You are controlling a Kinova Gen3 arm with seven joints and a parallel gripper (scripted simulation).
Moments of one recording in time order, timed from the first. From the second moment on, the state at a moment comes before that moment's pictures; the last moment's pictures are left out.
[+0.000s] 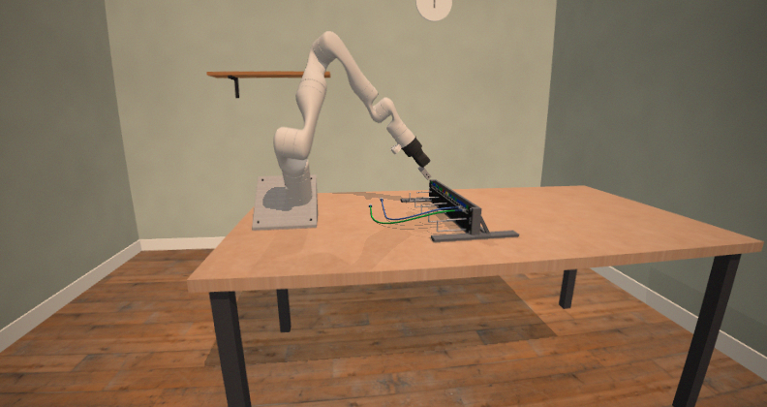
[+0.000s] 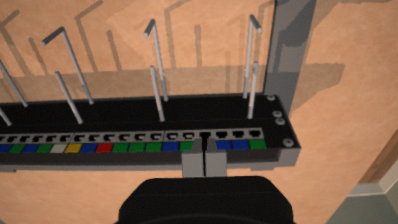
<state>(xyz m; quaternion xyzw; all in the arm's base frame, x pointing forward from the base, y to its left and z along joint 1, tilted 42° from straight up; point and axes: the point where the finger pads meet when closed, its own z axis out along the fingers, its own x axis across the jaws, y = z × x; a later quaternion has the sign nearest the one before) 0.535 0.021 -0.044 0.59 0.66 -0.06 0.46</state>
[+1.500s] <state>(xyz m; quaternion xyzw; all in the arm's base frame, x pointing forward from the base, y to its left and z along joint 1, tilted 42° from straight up) 0.459 0.090 0.050 0.59 0.66 -0.06 0.47</state>
